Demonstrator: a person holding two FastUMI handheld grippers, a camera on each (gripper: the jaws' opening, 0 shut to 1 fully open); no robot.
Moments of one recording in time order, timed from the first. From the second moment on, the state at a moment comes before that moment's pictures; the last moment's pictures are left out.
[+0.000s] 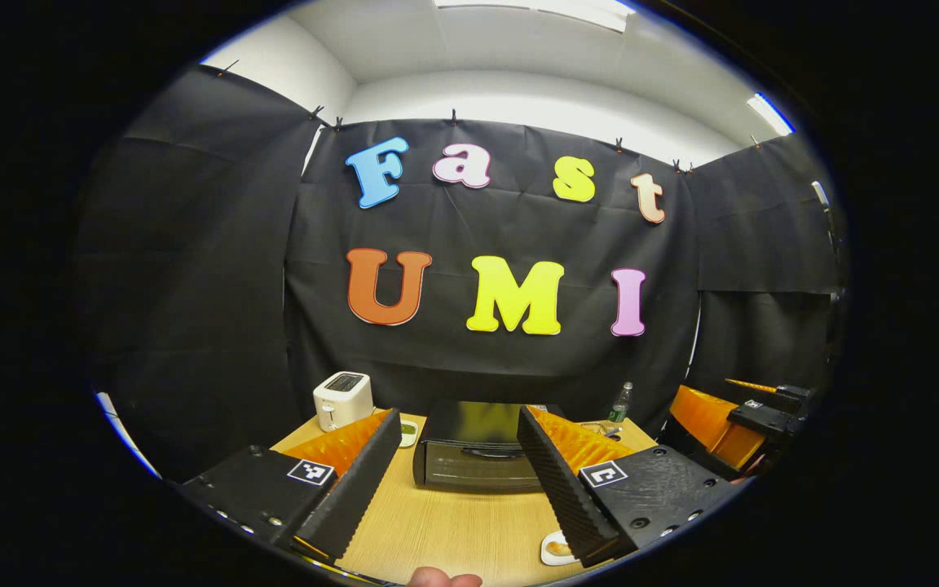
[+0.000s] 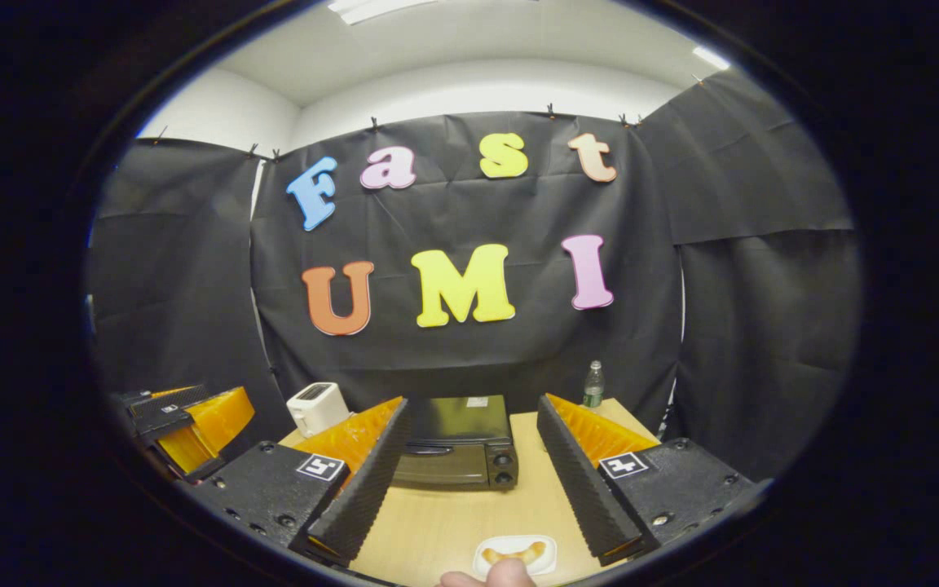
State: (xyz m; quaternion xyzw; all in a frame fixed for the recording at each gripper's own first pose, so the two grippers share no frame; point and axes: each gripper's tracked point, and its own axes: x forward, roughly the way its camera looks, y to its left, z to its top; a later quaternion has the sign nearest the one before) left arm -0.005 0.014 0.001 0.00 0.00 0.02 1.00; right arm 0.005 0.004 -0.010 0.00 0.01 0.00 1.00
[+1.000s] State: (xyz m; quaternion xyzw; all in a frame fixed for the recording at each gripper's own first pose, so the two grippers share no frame) left arm 0.000 0.006 -0.017 0.01 0.01 0.02 1.00; right arm 0.009 -0.007 -0.022 -0.01 0.02 0.00 1.00
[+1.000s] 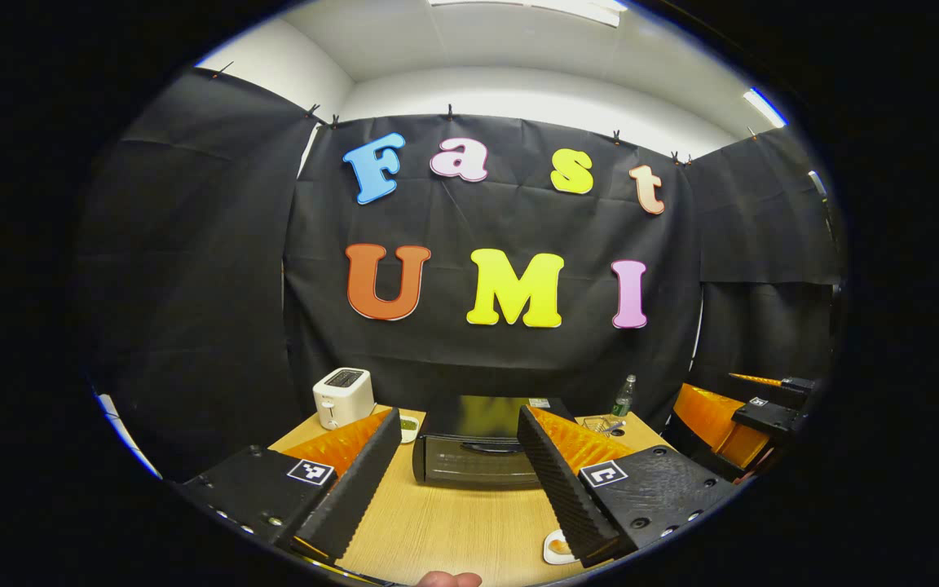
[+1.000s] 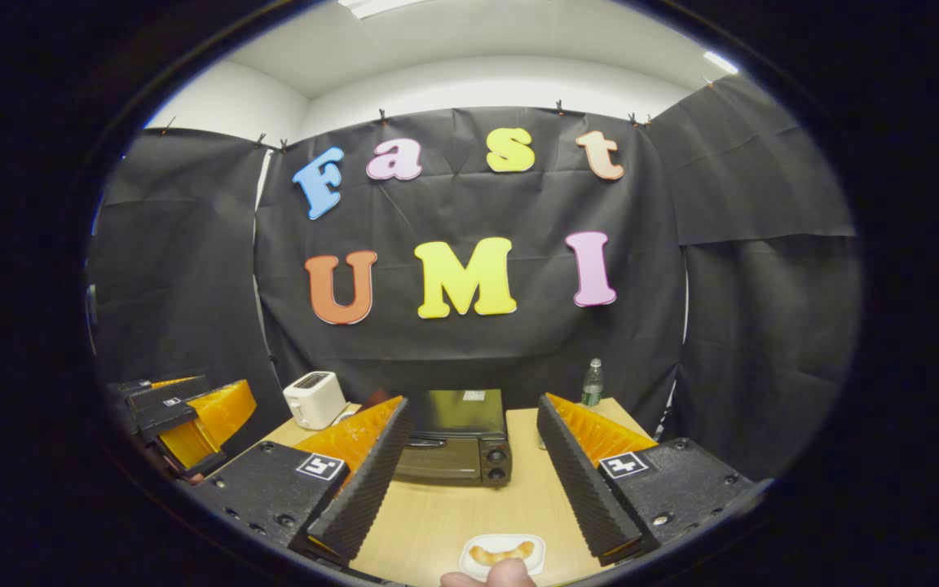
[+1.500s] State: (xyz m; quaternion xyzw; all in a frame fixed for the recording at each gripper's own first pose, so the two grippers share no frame) left arm 0.011 -0.010 -0.027 0.01 0.03 0.02 1.00; right arm 0.020 -0.019 -0.039 0.00 0.04 0.01 1.00
